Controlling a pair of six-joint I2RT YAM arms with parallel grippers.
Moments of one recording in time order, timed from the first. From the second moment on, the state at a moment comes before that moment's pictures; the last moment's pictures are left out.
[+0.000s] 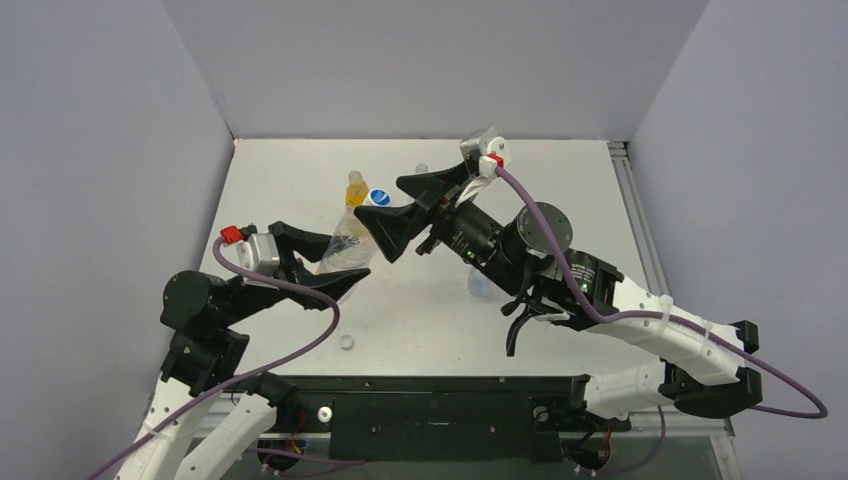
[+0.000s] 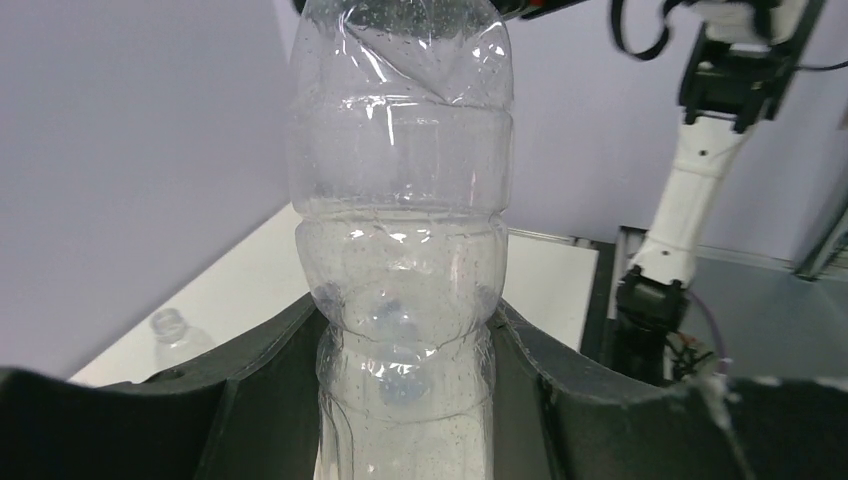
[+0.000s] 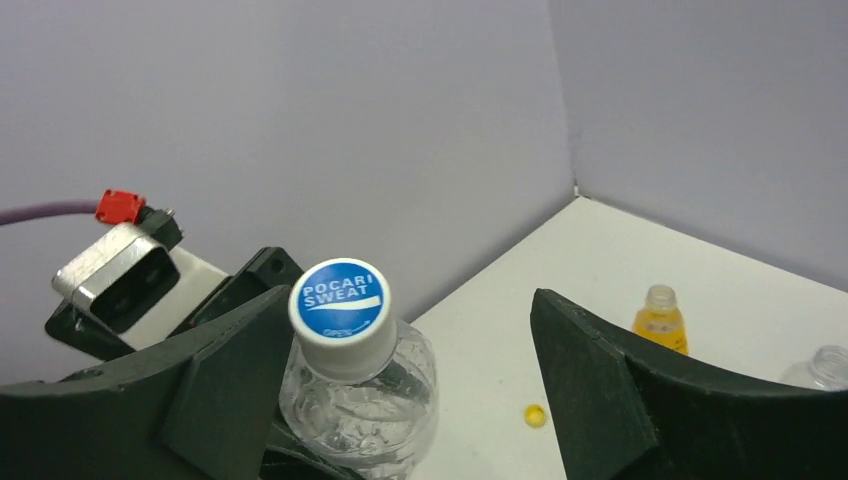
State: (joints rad) left arm -0.44 0.58 0.91 0.03 0.75 -0.24; right arm 1.24 1.25 1.59 -0.09 0.26 0.25
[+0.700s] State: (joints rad) left arm -0.44 0.53 0.78 0.05 0.48 0.04; right arm 1.37 1.53 1.89 -0.22 0.71 0.23
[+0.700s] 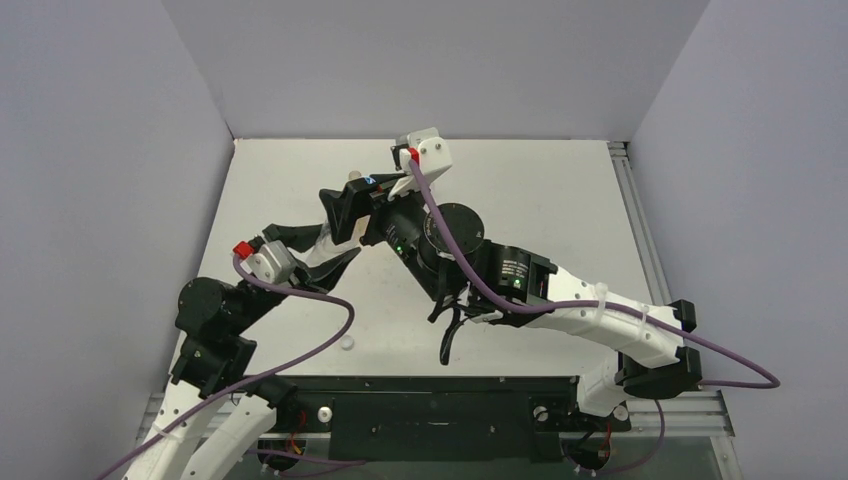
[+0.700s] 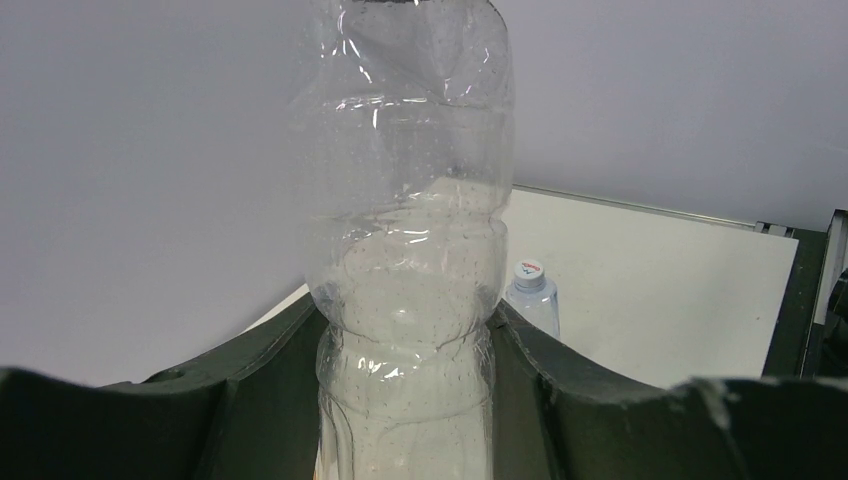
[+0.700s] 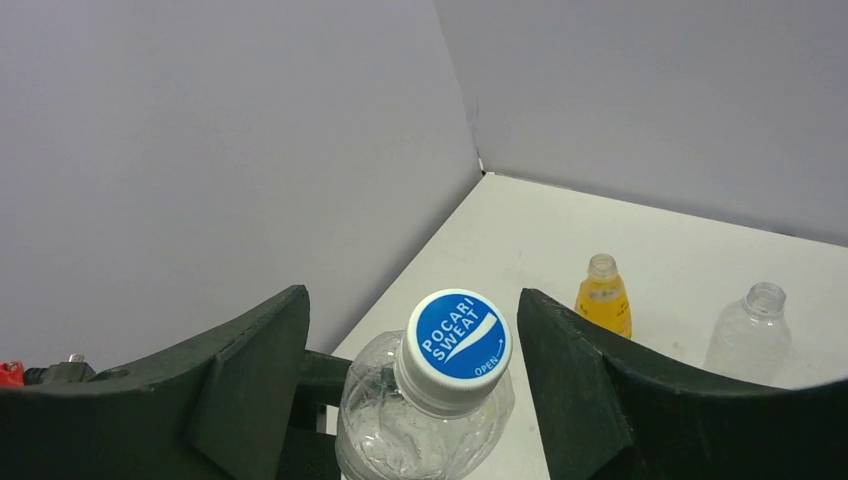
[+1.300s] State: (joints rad) left arm -0.44 0.51 0.77 0.06 0.48 0.05; right arm 1.38 1.54 1.88 -0.16 0.74 0.26
